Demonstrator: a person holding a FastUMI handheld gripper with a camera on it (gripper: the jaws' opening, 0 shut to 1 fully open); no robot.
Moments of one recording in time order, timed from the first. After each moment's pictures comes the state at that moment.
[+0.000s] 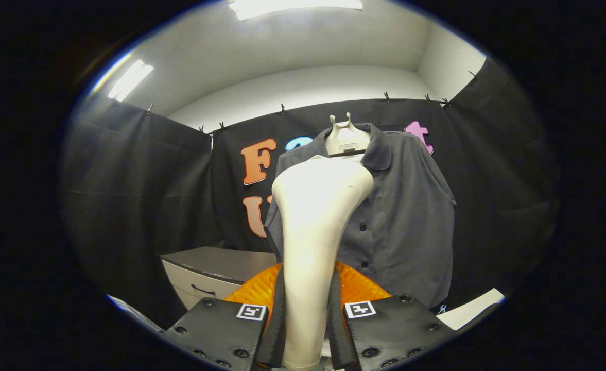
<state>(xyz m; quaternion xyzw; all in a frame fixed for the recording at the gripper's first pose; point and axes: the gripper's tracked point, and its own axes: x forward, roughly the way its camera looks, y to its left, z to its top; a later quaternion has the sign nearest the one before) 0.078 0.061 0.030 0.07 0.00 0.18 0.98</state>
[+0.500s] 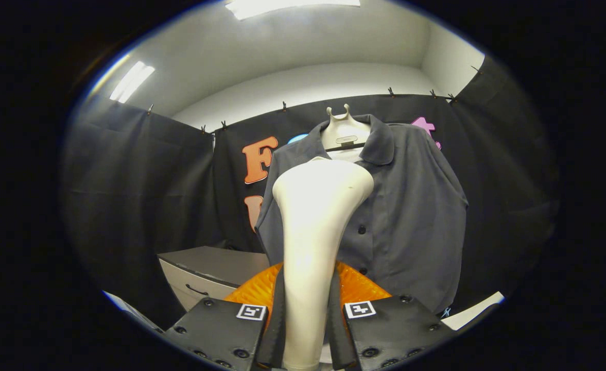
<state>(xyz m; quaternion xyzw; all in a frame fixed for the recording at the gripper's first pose) 0.122 0.055 0.006 0.06 0.02 0.20 0.98</state>
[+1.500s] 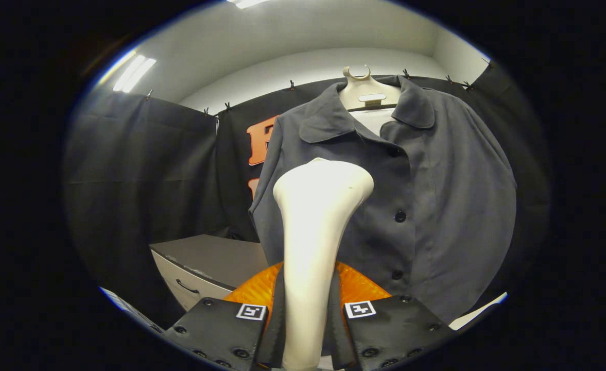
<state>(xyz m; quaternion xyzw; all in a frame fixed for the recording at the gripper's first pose) 0.196 0.114 -0.032 0.05 0.05 0.23 0.97</state>
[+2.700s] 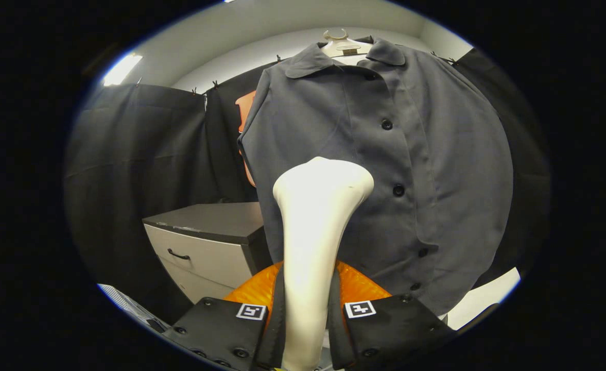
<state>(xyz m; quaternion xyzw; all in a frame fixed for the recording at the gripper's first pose) 0.157 0.106 -0.152 0.06 0.14 0.21 0.97</state>
